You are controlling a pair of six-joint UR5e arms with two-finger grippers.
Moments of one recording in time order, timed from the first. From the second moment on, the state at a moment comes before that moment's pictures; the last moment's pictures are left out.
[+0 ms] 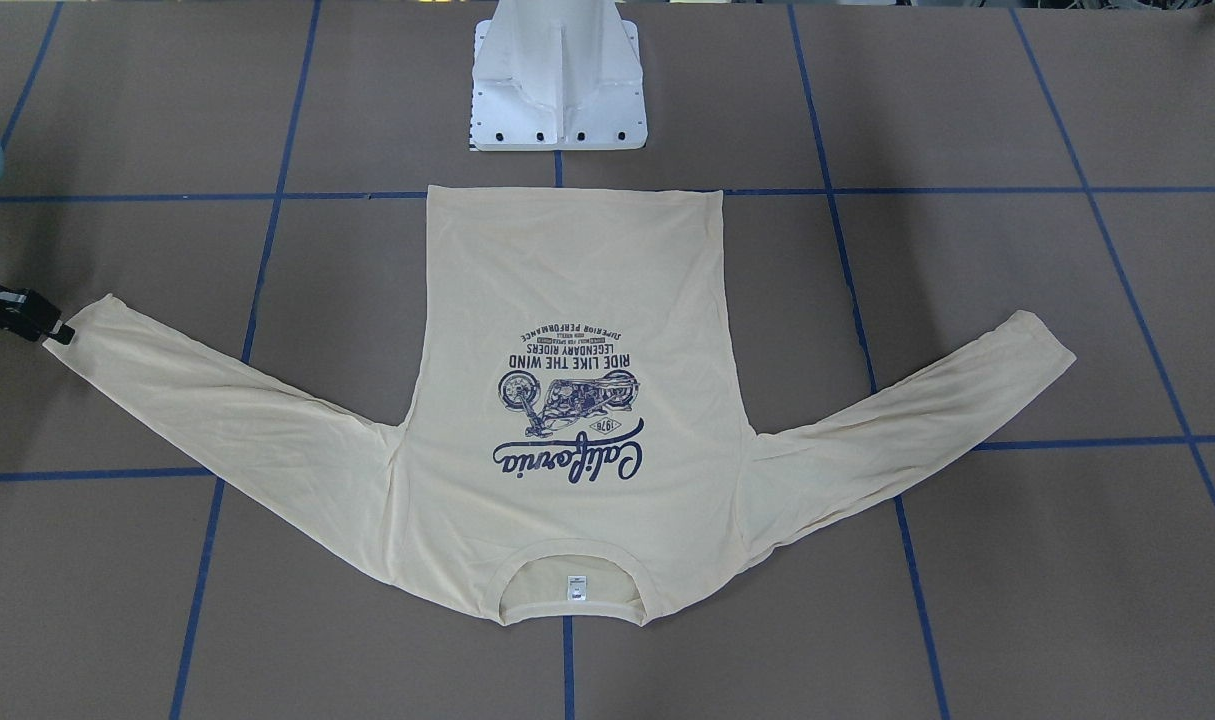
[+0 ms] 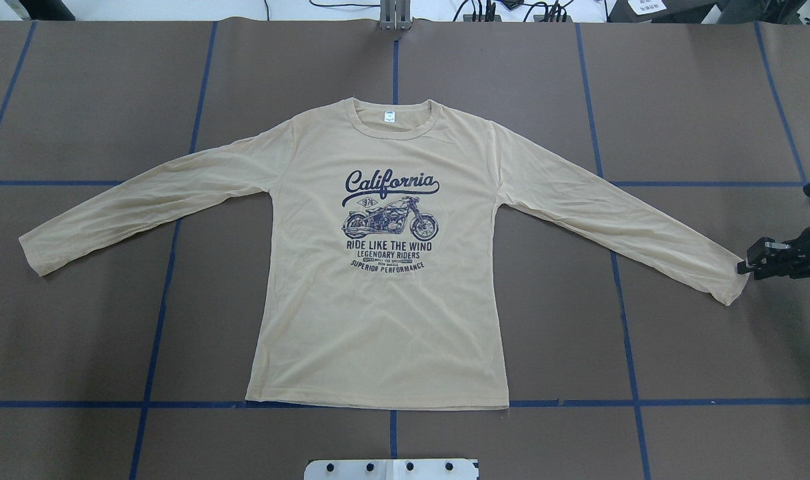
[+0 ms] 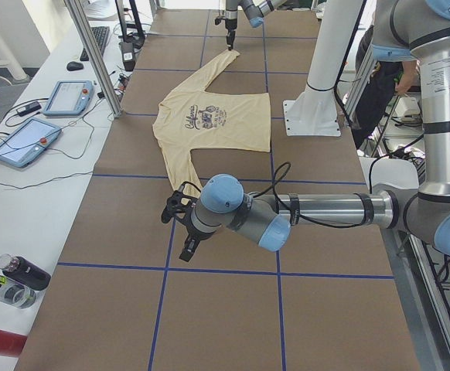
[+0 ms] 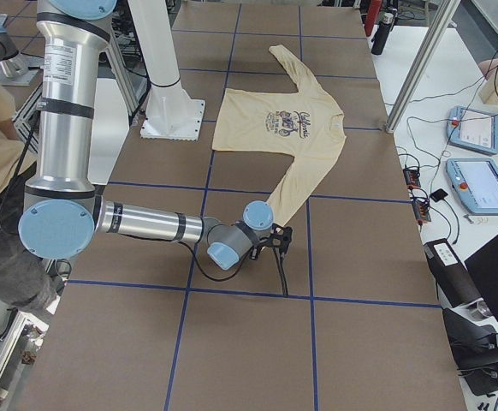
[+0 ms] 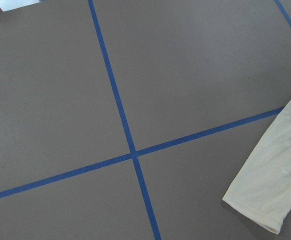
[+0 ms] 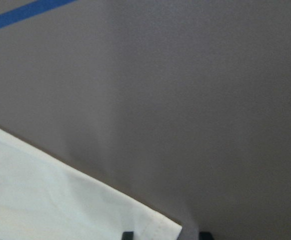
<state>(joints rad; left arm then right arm) -1.58 -1.40 -1.71 -2.10 -2.39 -0.05 1.04 -1.70 1.45 -0.64 2.34 1.08</state>
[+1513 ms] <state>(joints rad) -1.58 -1.40 -1.71 -2.15 -2.39 -0.06 0.94 -1.12 1.56 -0.91 2.29 1.65</state>
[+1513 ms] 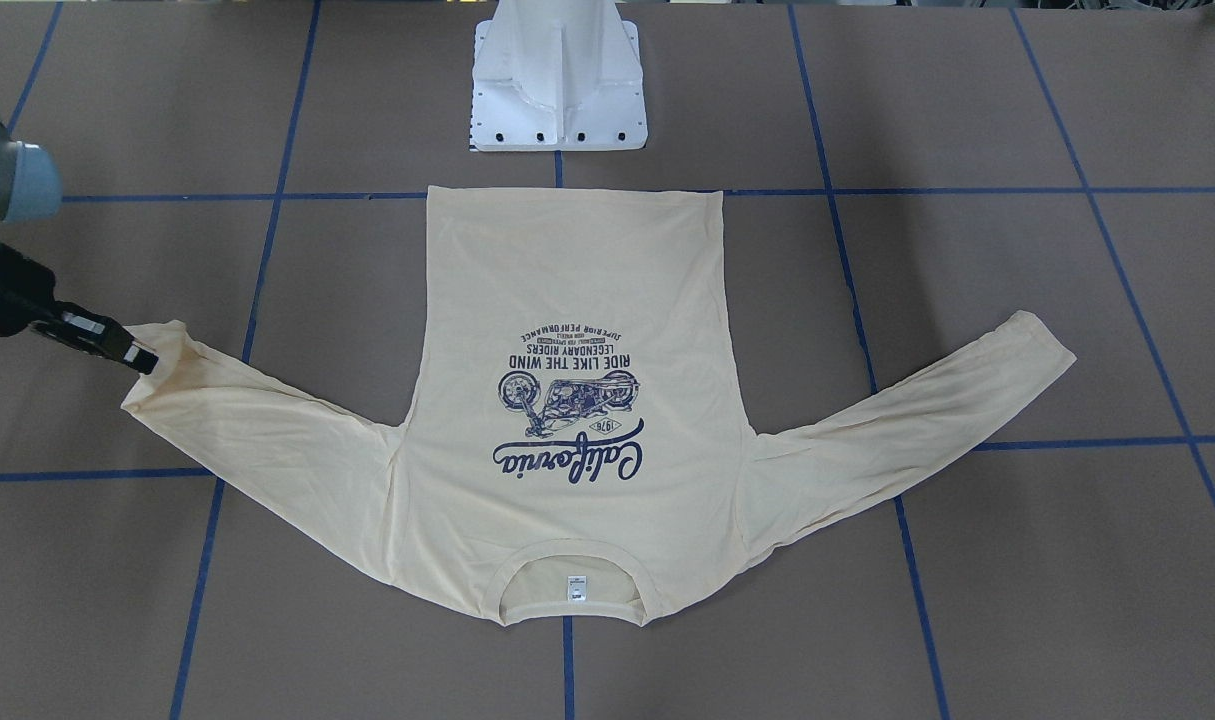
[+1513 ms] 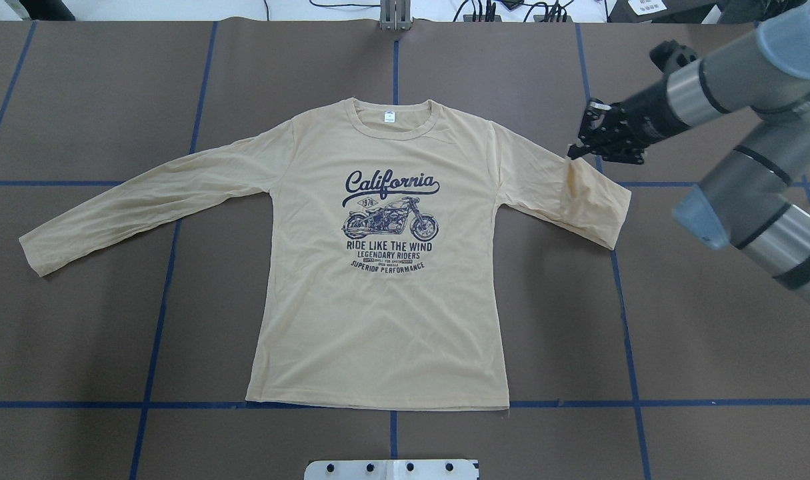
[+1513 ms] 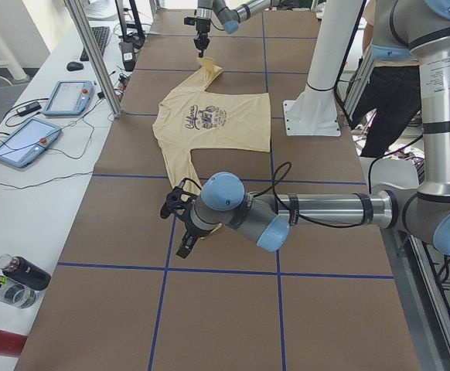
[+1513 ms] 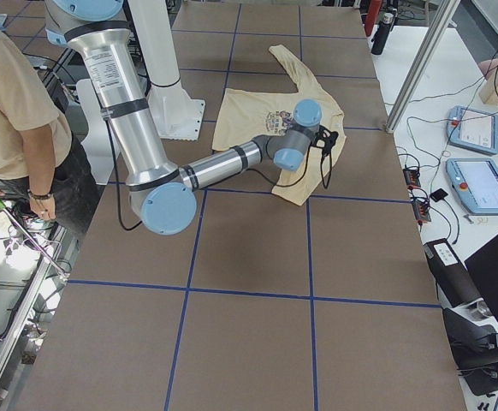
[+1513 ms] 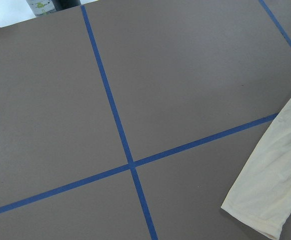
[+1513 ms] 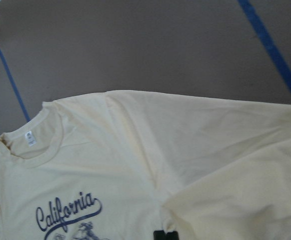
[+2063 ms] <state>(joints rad) -1.58 -1.40 -1.71 -2.16 -2.39 -0.05 0.79 -0.73 1.39 -1.10 2.00 1.67</state>
